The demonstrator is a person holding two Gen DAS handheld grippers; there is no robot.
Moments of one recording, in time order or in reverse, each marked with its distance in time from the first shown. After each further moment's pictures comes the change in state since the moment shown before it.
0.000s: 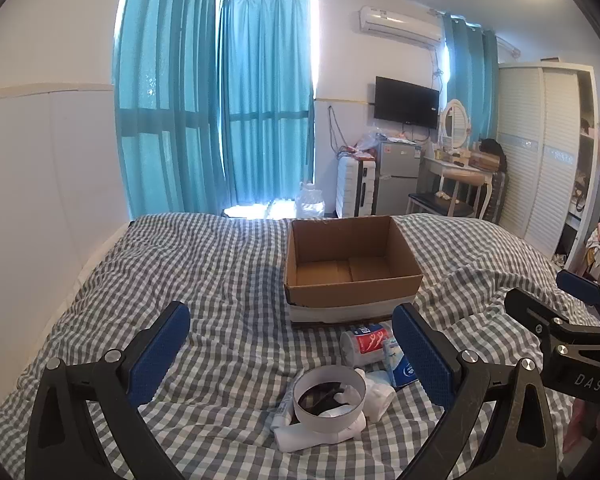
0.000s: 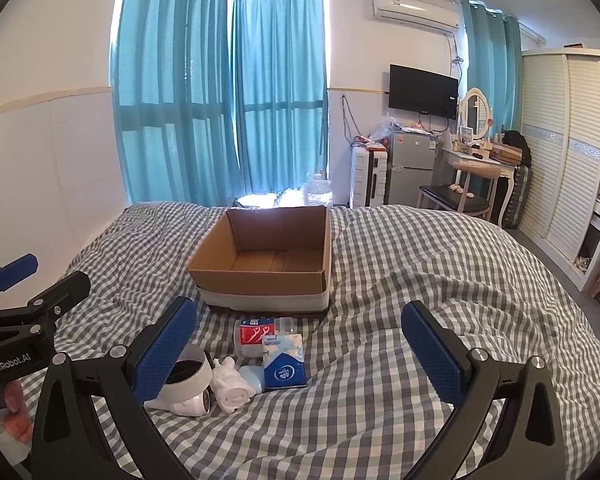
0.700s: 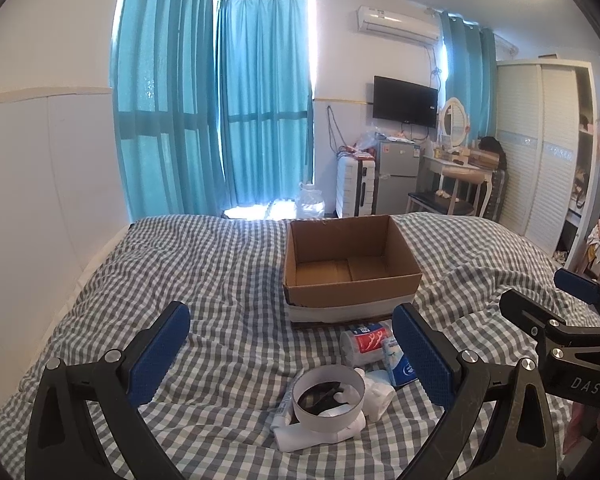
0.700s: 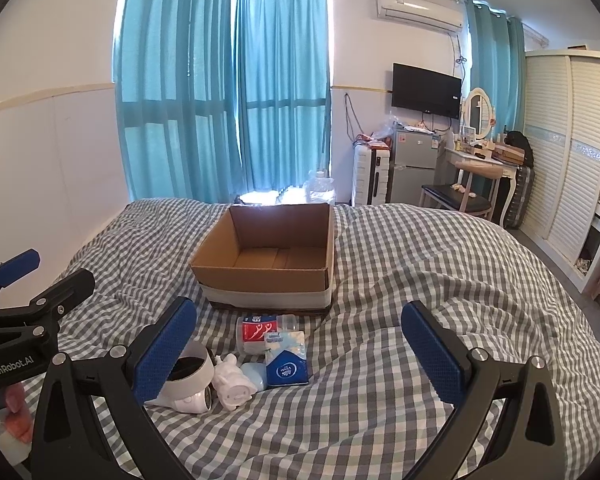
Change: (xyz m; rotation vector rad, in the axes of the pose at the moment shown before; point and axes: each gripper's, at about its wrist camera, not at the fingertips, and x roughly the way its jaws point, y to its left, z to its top) left arm 0.001 -0.002 -0.001 0.013 -0.003 0.006; right arm 0.003 0.005 -0.004 -0.002 0.011 0.001
